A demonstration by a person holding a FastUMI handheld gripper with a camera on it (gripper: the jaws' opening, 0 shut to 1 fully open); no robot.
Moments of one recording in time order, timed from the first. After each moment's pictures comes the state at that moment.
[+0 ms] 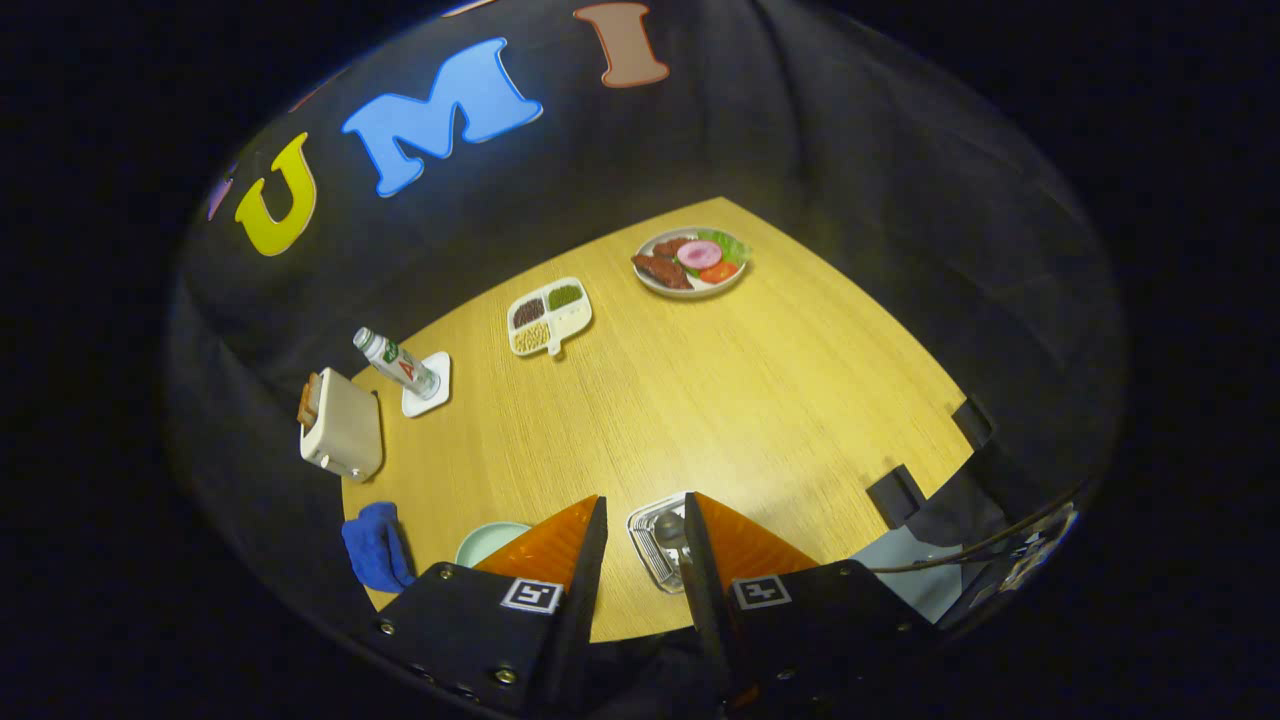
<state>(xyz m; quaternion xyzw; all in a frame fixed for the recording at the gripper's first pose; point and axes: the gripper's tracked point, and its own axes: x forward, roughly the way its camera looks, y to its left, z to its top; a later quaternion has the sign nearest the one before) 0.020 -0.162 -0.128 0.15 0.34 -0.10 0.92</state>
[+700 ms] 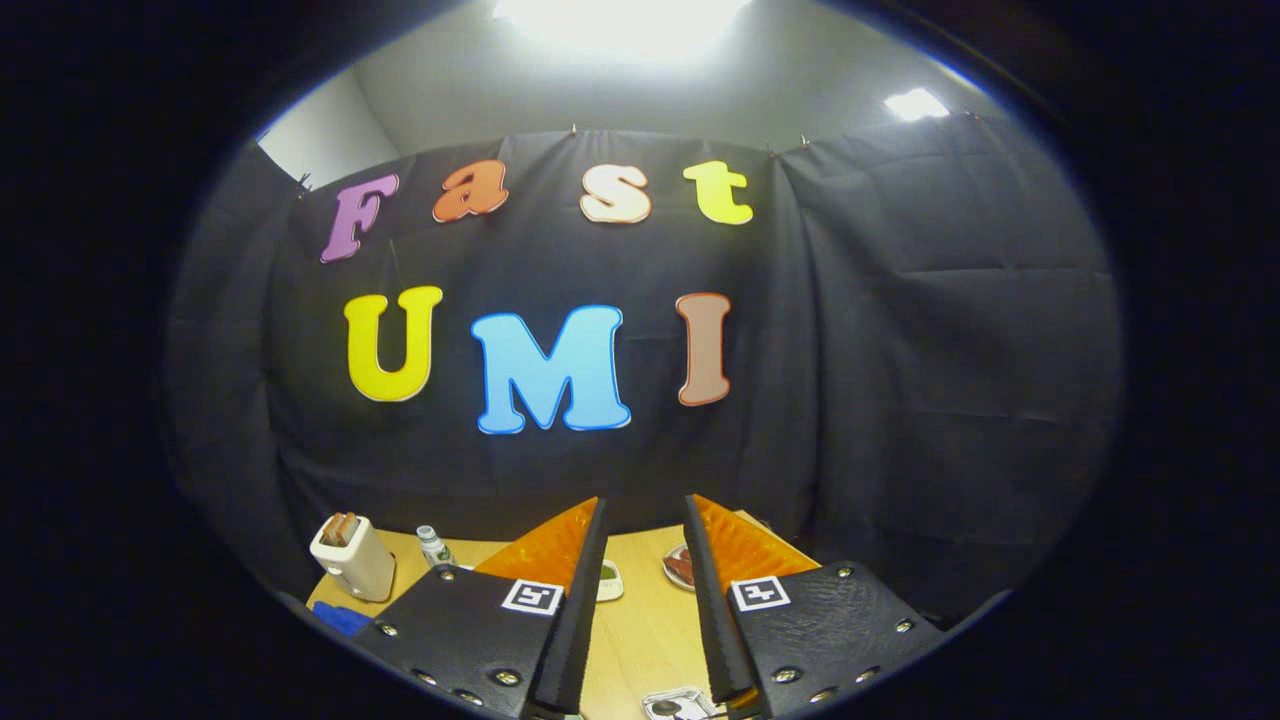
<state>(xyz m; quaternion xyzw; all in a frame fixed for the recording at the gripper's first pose) 0.013 -0.120 0.102 0.00 -0.08 -0.09 0.99</state>
